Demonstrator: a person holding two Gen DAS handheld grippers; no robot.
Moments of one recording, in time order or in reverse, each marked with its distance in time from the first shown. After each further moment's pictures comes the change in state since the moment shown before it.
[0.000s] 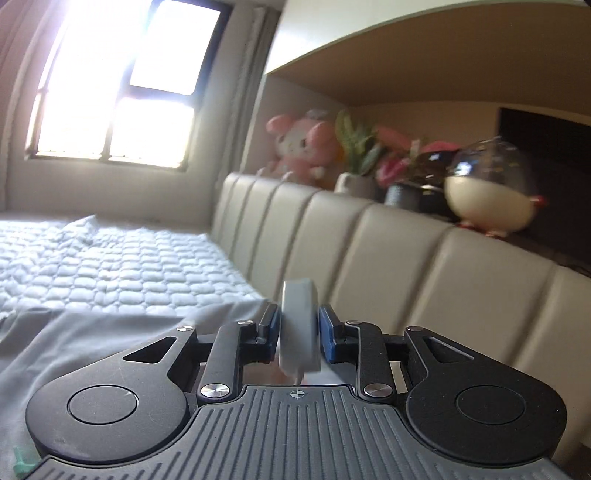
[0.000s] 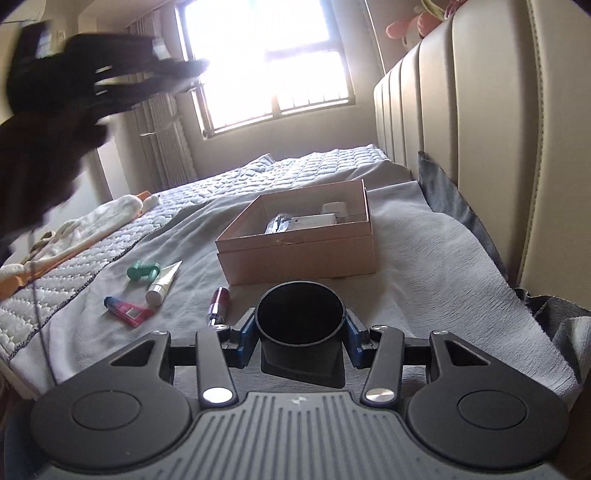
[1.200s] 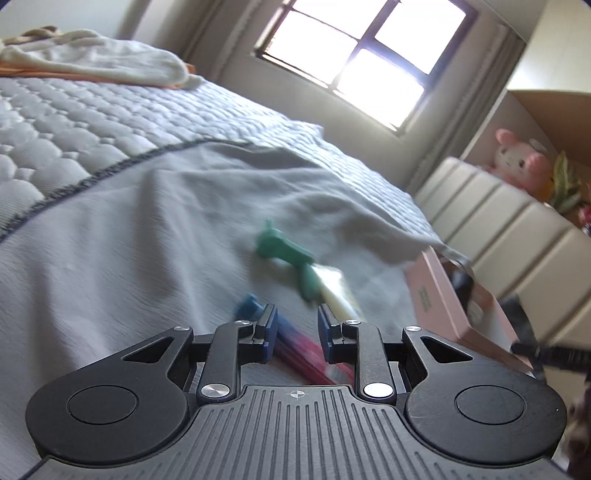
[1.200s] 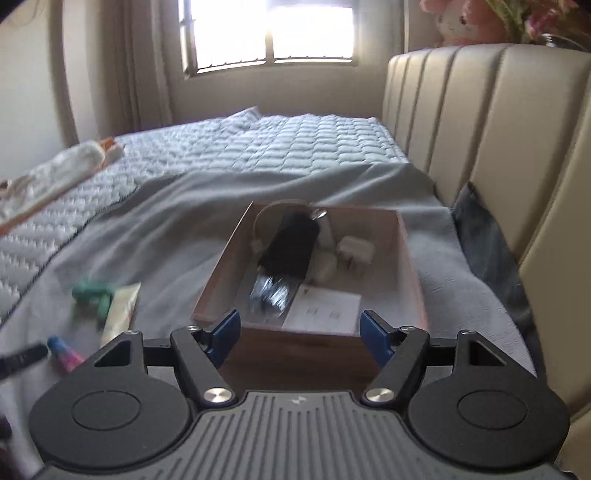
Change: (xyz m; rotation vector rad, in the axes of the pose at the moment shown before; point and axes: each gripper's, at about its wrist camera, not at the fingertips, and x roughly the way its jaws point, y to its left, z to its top) left arm -0.147 0.173 -0.187 -0.515 0.050 0.481; right arm 0.152 0.092 0.090 -0.212 0.243 -0.105
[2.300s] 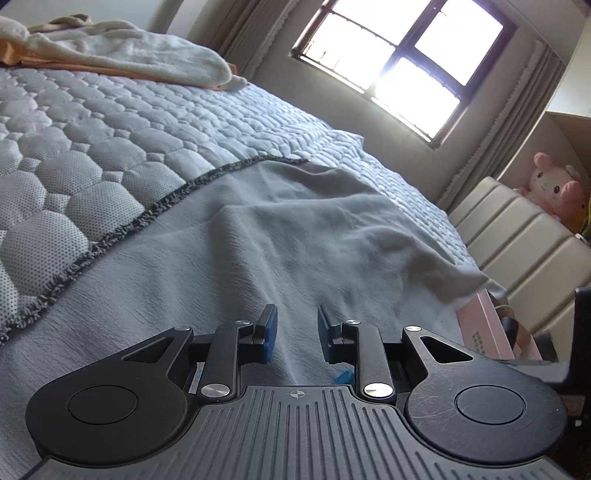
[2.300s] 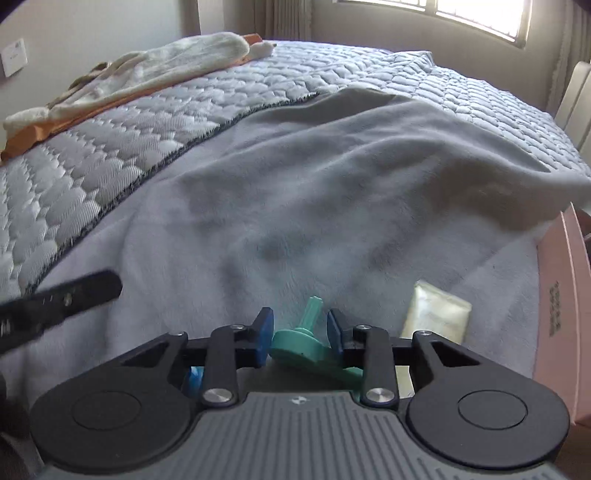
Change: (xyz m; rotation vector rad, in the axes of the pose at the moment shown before) left arm 0.020 0.056 0.048 -0.053 0.027 0.044; right arm 0.112 0.198 0.024 -0.243 0.191 0.250
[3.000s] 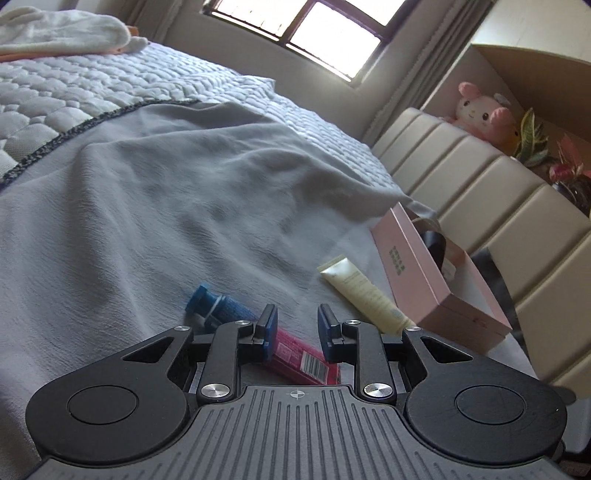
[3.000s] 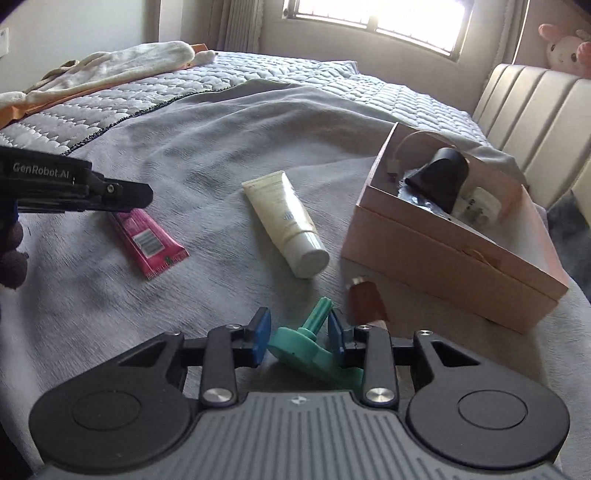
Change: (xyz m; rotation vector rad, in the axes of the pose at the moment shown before) left arm 0.016 -0.060 -0.043 0.115 0.145 -0.198; right arm -0.099 -0.071 -0.133 0.016 -0.077 -0.212
